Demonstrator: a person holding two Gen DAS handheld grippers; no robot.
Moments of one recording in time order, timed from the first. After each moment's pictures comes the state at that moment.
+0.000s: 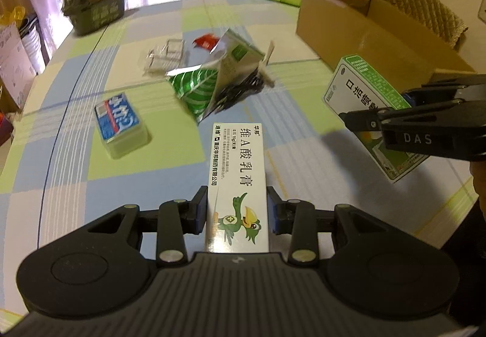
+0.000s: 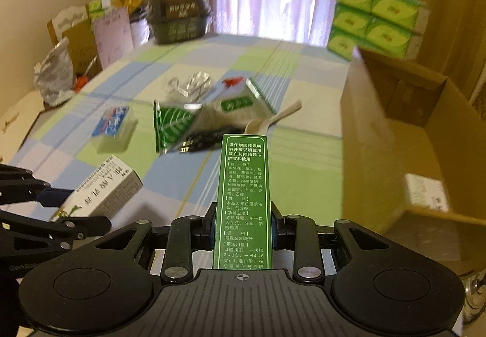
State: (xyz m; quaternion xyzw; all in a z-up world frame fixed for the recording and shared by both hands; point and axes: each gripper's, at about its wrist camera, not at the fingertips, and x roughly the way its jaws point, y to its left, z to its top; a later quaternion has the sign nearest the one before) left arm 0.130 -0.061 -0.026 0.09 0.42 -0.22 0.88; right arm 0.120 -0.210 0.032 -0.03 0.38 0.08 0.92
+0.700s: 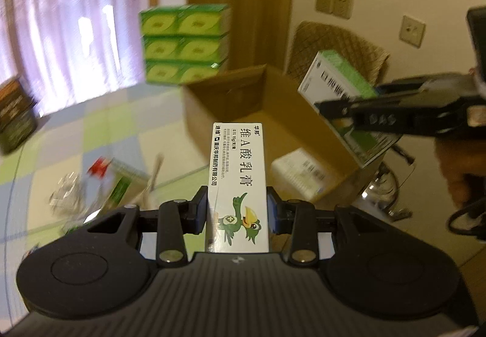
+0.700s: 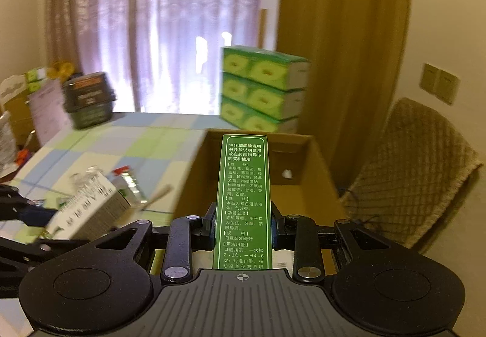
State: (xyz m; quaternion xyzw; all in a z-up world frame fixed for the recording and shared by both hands) left arm 0.143 -0.218 0.073 0.11 0.31 -0.37 0.87; right arm 0.119 -0.367 0.128 -0.01 0.29 -0.05 0.96
